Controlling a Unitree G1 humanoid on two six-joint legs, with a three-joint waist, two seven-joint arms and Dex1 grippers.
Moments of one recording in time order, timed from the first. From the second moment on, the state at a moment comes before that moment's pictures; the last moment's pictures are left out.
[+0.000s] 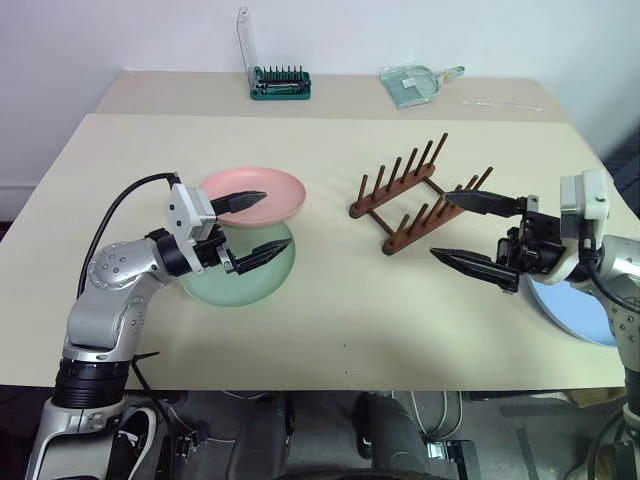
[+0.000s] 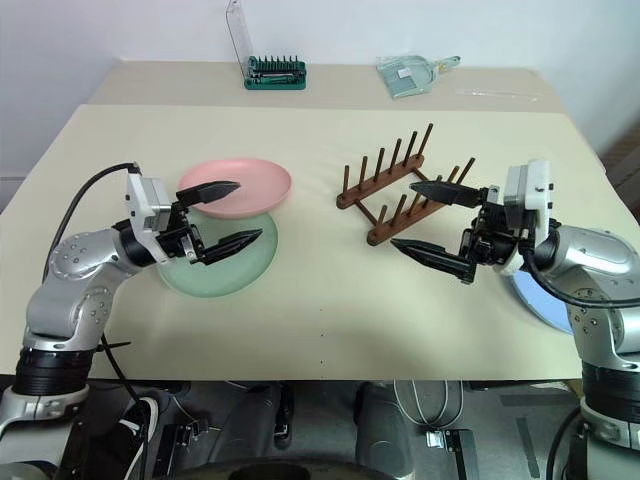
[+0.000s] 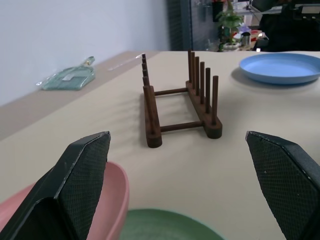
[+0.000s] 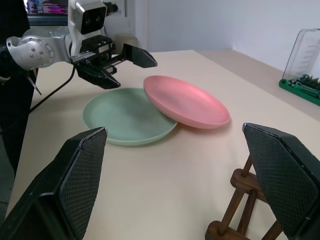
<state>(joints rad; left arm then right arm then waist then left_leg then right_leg) -0.33 0.59 0.09 -0.17 -0.48 0.21 -0.98 -0.24 -0.81 -0.30 -0.31 0.76 0.42 1.10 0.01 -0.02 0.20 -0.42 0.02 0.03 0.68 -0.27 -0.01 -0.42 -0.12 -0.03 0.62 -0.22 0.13</state>
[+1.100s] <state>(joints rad) -0.62 0.63 -0.05 -0.12 -0.46 0.52 -0.97 -0.19 -0.74 -0.29 -0.31 0.69 0.35 1.03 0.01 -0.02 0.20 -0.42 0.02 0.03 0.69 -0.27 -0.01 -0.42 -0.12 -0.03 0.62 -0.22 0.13</state>
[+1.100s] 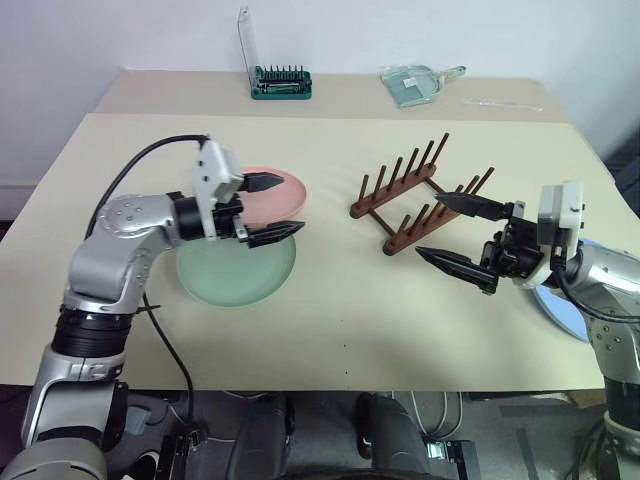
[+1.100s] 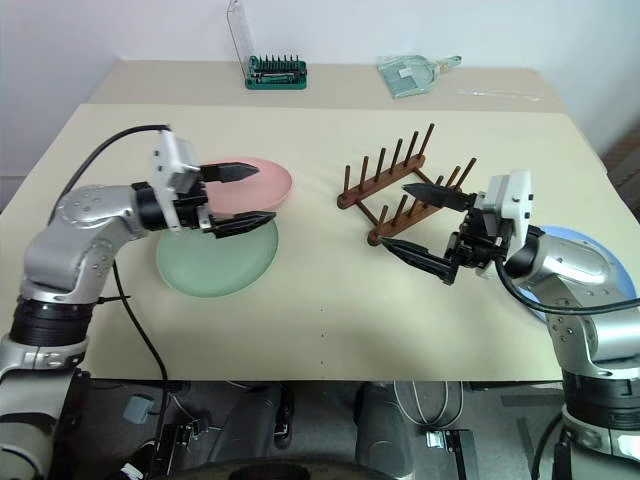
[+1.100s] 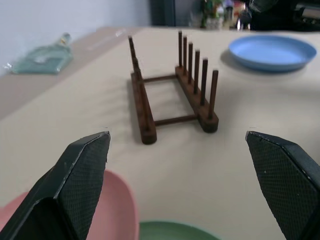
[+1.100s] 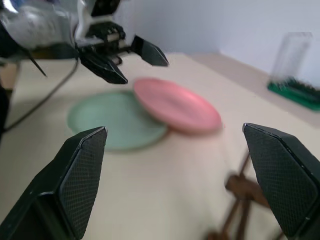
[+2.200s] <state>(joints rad) -0.82 -0.04 -0.38 0.42 -0.10 0.61 -0.43 0.01 -0.73 -0.44 -0.37 0.62 0.25 0.91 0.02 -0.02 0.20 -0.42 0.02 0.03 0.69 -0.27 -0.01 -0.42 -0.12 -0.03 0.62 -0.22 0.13</state>
